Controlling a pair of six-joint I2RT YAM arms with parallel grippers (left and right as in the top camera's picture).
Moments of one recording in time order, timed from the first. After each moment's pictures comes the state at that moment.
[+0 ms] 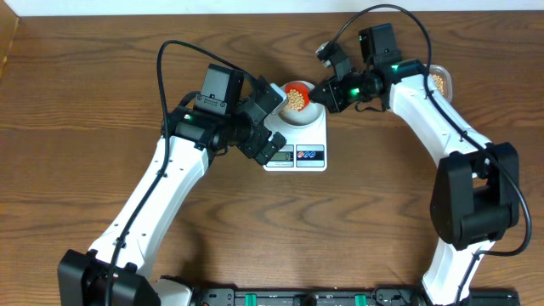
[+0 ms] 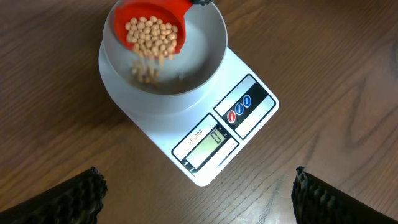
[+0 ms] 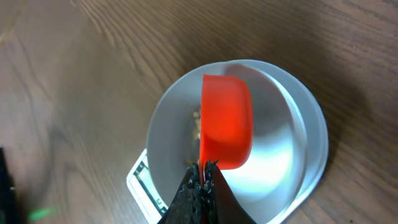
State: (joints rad) left arm -0.34 1.51 1.25 -0.76 0.34 0.37; right arm 0.27 2.00 1.56 -0.59 -0.68 -0.18
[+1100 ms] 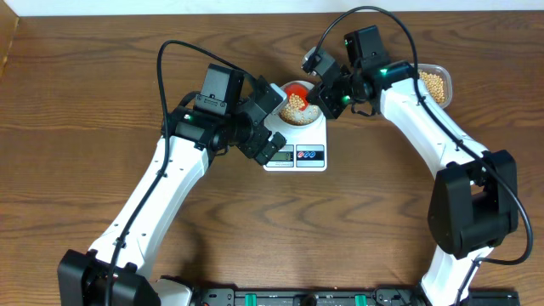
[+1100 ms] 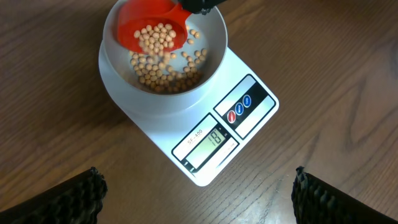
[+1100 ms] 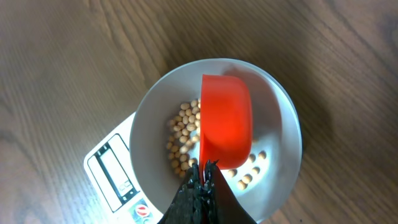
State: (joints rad) left arm -0.34 1.51 1.25 -0.76 0.34 0.37; right arm 0.34 1.96 1.56 -0.62 -0.50 -0.41
